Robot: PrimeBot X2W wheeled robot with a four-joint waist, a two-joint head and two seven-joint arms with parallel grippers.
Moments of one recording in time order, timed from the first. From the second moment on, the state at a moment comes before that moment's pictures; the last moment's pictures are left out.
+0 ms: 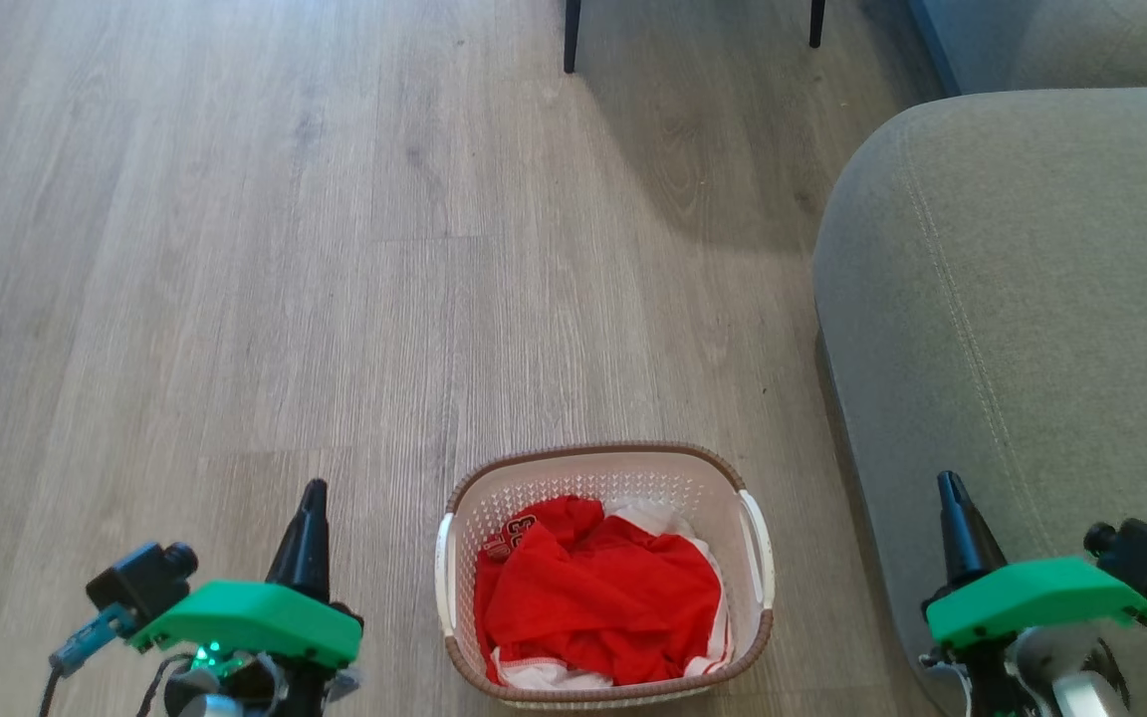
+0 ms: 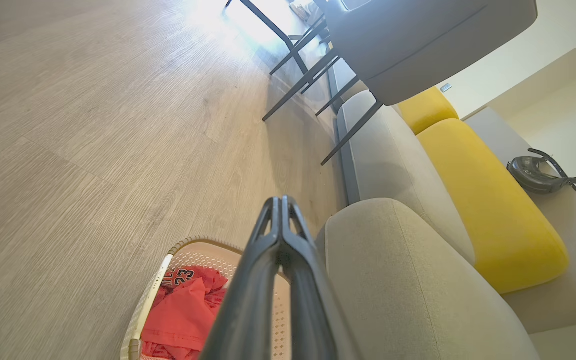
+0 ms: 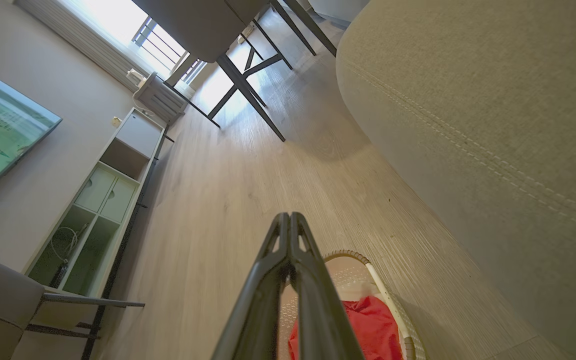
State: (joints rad) left arm 0.03 0.07 -0.18 0.18 -0.87 -0.02 -0.13; right arm 0.02 -0.06 0.06 0.18 0.86 0.12 -0.12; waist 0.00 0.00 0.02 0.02
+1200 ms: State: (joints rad) left arm -0.01 0.07 -0.08 0.22 -1.25 -0.07 -0.03; right arm -0.02 -0.06 -0.01 0.23 1.24 0.12 -0.03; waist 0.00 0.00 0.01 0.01
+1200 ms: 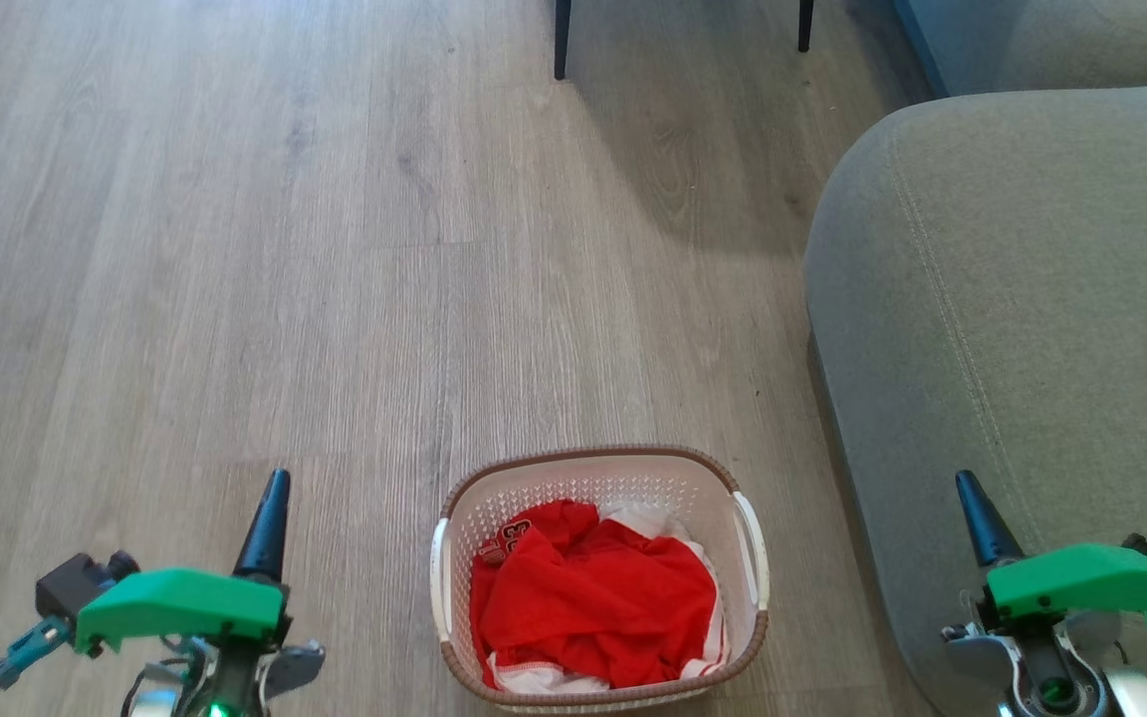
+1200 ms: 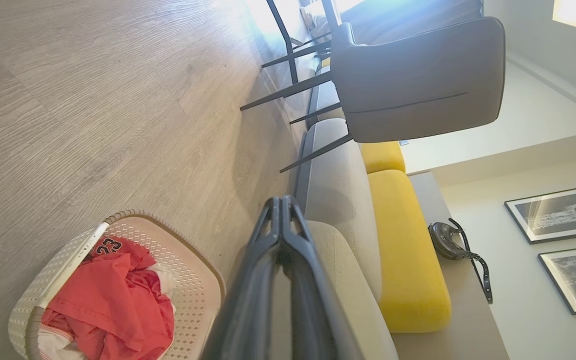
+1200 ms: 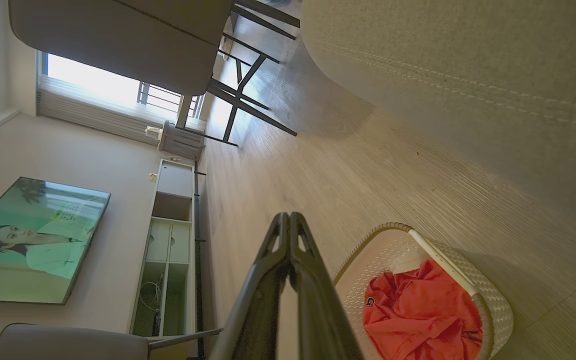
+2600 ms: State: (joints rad) left arm -0.05 0.07 0.04 0.27 -1.64 -0.12 0.08; right arm -0.06 -0.06 -0.10 0.27 1.63 0.12 0.08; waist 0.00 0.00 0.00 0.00
